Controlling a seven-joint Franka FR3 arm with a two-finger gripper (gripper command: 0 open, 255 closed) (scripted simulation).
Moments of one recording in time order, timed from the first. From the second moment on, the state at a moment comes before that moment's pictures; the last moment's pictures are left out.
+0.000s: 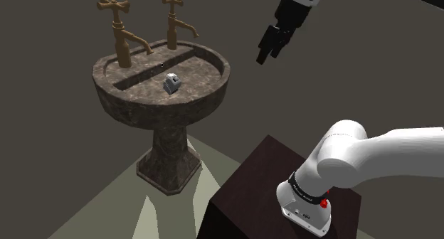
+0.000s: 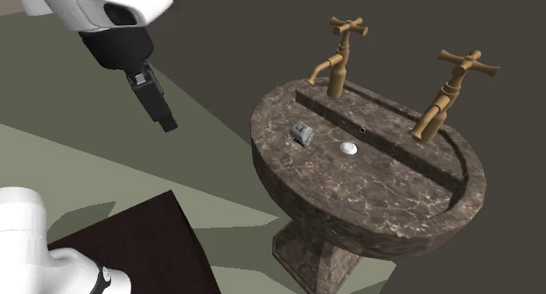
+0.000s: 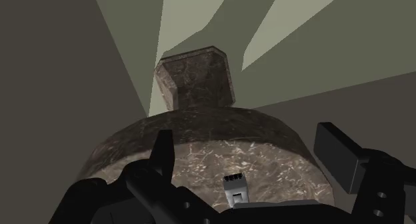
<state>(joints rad) 0.01 -0.82 0.02 -2.27 0.03 1.59 0.02</state>
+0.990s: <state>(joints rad) 0.01 -0.28 0.04 -2.01 0.05 1.73 0.06</state>
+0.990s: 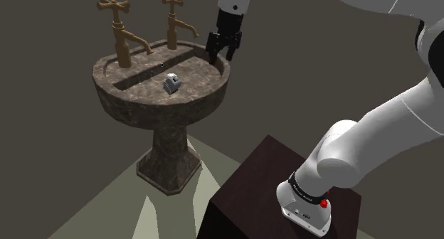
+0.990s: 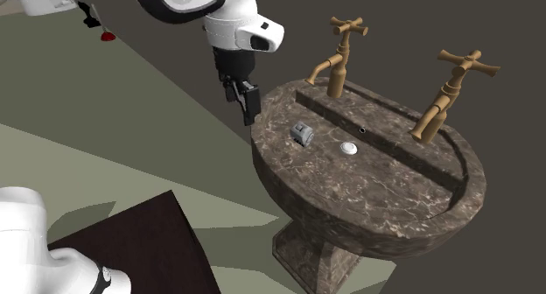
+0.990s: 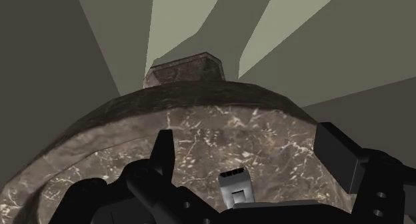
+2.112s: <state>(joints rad) 0.02 0.50 0.05 -1.32 0.07 1.64 0.11</state>
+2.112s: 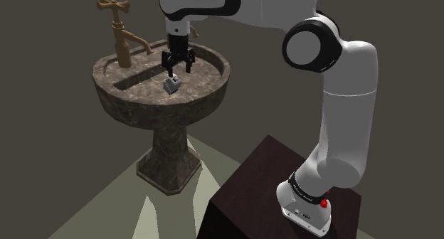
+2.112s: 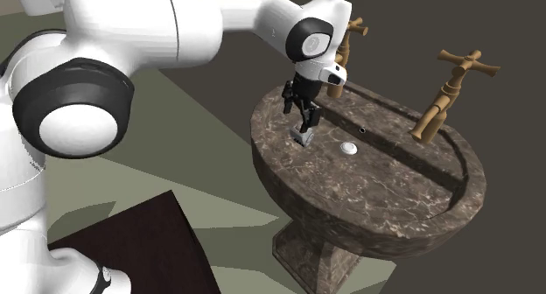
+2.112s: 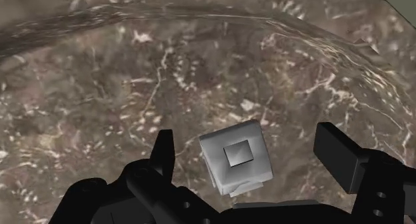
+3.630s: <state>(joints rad) 0.03 0.64 0.05 -1.23 0.07 1.66 0.11</state>
